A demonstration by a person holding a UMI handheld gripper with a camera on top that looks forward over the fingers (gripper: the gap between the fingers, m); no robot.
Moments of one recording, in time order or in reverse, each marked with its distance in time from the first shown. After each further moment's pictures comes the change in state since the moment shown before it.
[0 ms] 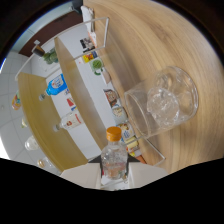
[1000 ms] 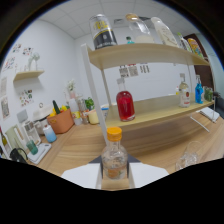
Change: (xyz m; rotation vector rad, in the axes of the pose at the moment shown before) arm 0.081 0.112 0.013 -0.039 0.331 -1.756
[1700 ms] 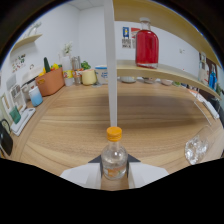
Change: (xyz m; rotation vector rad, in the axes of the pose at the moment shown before) arm 0.007 0.111 0.041 -0.337 0.103 -0.140
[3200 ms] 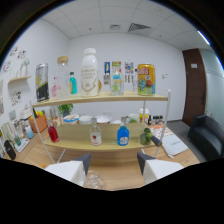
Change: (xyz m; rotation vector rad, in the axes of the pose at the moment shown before) arm 0.293 -0.152 -0.199 0.333 0.057 0.018
